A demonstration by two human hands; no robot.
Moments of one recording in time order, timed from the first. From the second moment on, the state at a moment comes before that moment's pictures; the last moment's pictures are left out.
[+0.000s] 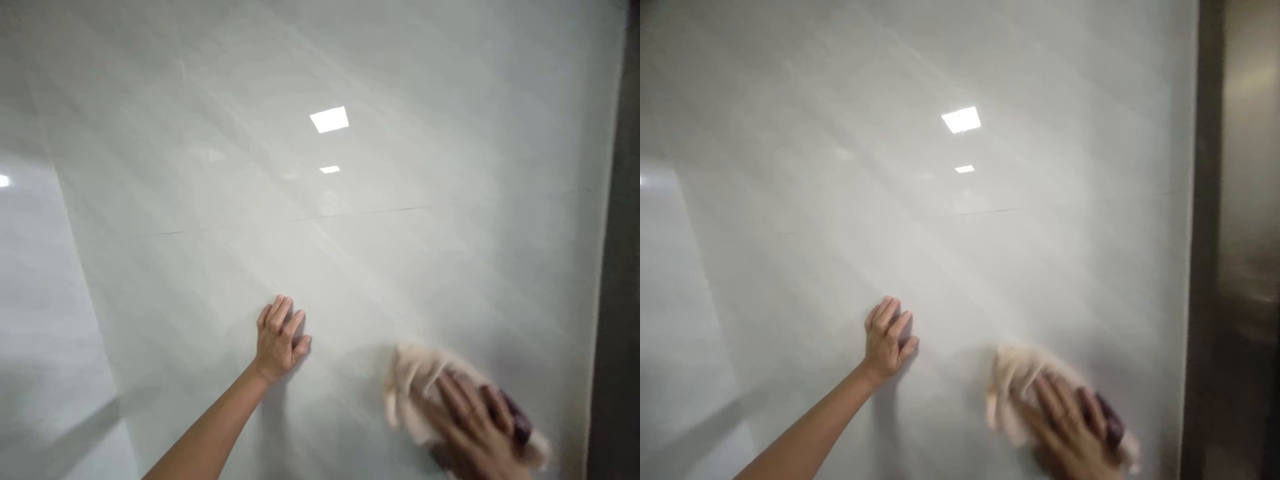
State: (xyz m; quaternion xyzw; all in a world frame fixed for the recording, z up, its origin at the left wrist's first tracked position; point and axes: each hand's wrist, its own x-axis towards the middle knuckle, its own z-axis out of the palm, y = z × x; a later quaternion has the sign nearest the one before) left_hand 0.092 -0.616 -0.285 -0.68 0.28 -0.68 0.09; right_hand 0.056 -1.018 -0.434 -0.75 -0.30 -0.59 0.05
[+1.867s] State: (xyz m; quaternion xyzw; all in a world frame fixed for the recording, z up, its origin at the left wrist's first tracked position) left_hand 0.105 -0.365 -0.240 -0.69 0.15 -0.71 0.00; right_hand 0.101 -0.709 0.088 -0.67 -0.09 -0.73 0.00
